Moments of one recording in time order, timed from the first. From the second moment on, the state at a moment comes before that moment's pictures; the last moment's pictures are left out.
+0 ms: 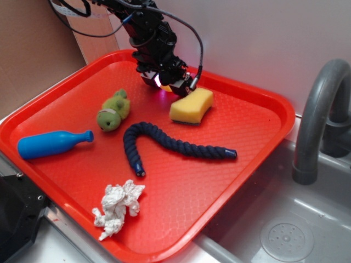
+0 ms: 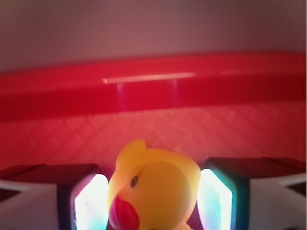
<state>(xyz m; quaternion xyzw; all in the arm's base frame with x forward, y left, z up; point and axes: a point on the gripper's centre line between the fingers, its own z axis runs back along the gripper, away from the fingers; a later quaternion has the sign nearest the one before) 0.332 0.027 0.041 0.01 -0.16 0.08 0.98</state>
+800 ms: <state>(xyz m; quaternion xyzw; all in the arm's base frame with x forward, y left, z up) 0.258 0.008 0.174 0.11 -0.10 0.14 0.98</state>
